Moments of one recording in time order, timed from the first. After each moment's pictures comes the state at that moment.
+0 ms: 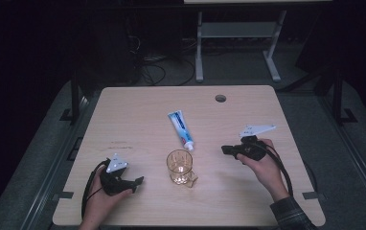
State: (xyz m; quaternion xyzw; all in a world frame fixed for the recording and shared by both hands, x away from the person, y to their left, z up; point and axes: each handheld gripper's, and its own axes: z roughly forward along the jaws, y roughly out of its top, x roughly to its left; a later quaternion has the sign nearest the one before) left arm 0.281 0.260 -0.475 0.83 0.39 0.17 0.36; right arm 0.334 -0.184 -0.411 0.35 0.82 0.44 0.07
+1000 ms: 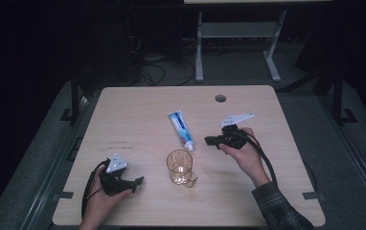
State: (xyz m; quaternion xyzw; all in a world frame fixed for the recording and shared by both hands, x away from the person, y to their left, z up) left arm 0.281 0.260 -0.475 0.83 0.39 0.17 0.36; right arm 0.365 -0.136 -0.400 0.33 0.83 0.44 0.06
